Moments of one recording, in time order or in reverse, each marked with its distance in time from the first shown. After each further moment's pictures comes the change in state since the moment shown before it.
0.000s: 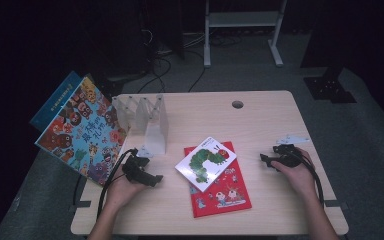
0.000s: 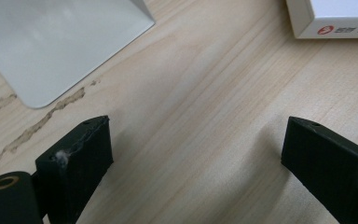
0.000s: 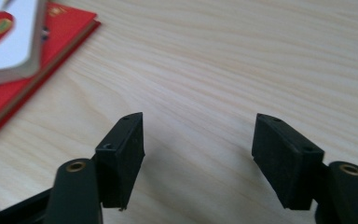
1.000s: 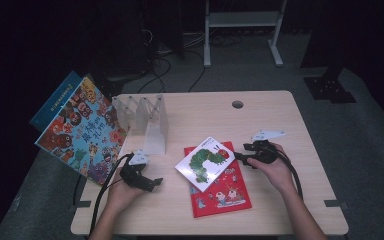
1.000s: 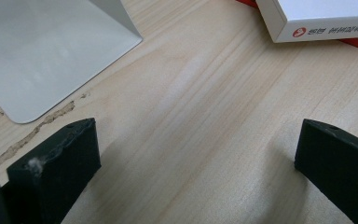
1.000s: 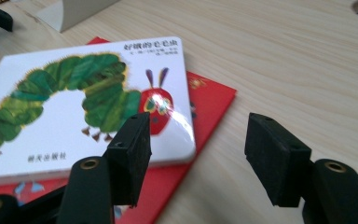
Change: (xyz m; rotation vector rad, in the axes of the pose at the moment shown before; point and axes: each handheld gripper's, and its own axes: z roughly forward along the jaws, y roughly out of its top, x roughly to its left) left arm 0.002 -0.020 0.002 -0.162 -0.049 0.052; right arm 0.070 0.048 0.013 -0.037 0.222 -0.061
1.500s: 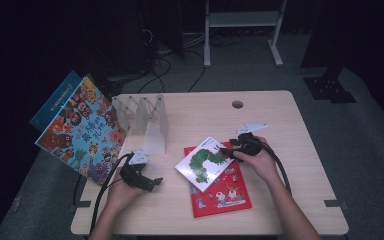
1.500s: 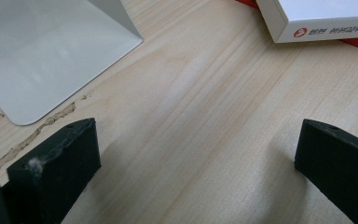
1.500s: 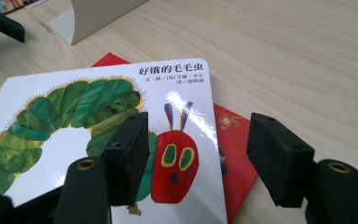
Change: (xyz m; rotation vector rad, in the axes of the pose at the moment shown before) left arm 0.002 0.001 0.000 0.002 -0.005 0.006; right arm 0.004 0.022 0.040 0.021 0.075 -0.012
